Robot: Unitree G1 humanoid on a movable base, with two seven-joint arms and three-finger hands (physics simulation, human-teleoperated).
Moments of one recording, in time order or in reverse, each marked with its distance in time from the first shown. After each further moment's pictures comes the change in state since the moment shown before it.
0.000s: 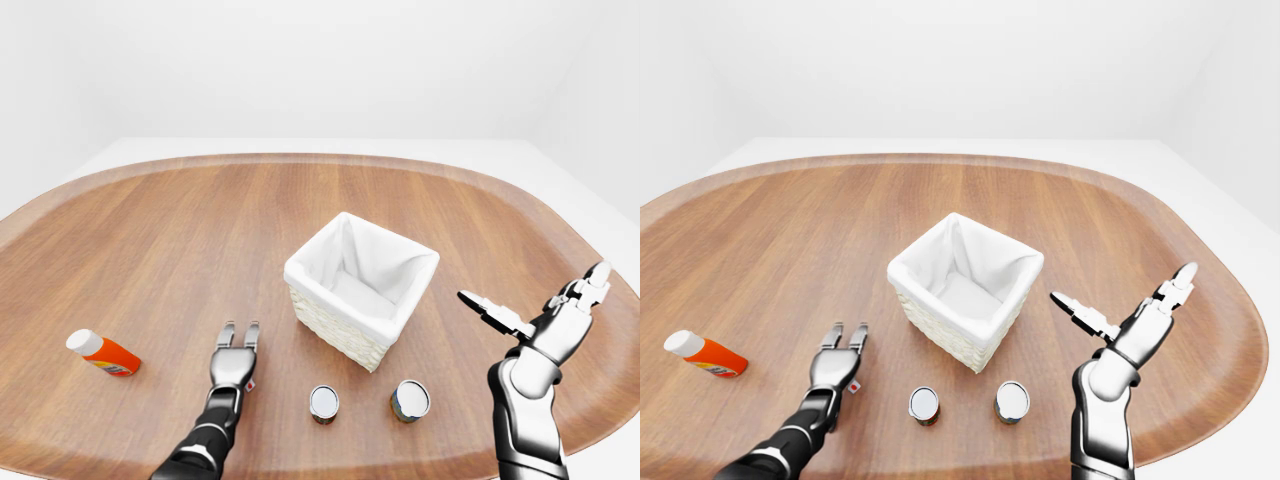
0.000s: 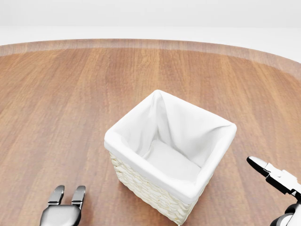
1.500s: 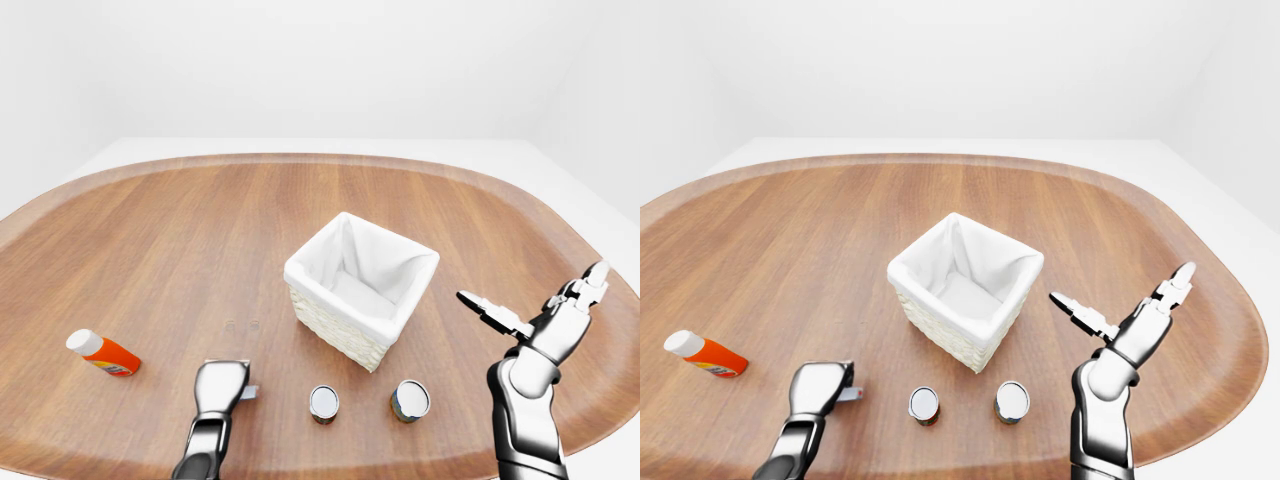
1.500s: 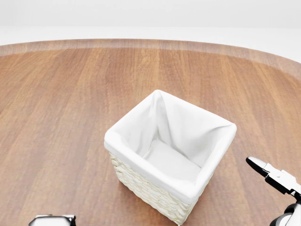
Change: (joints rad) left arm 0.404 0.048 0.056 -0.648 0.095 0.000 -0.016; right arm -0.001 -0.001 0.003 0.008 -0.007 -0.002 0.000
